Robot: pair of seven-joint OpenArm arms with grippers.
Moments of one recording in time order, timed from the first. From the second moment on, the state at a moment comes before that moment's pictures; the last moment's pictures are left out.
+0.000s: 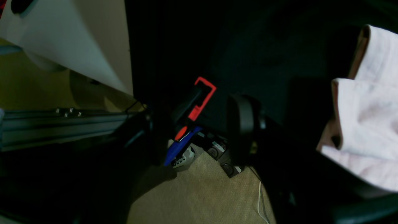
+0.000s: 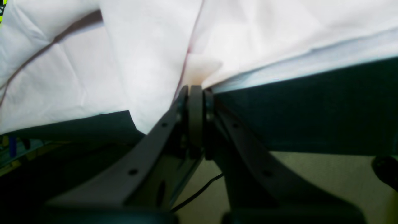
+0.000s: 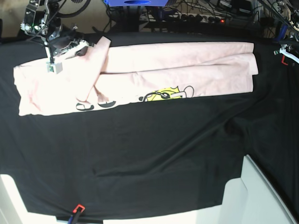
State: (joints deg) left arm 23.3 -13.4 -51.2 94.5 -2.5 -23.1 39.3; right arm -25.9 -5.9 20.4 93.8 21.4 17.5 -52.5
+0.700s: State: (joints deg) left arm 23.3 -13.3 -51.2 94.5 -2.5 -23.1 39.5; right arm -26.0 -5.1 20.1 107.4 28.5 17.3 -61.6
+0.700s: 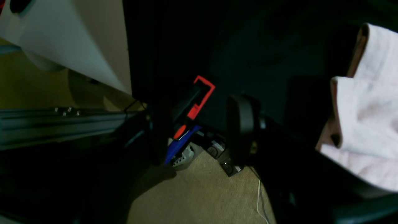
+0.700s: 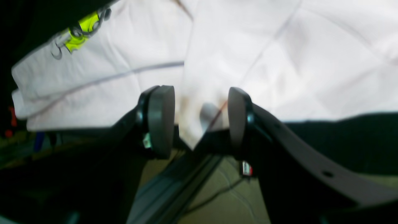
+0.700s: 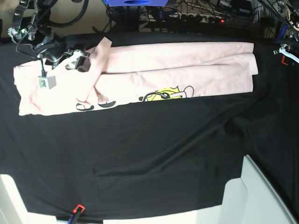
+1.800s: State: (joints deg) left arm 23.8 -13.4 -51.2 91.5 -2.5 -23.1 39.4; right arm -17.3 -2.5 20.4 88.2 28.1 17.6 -60.6
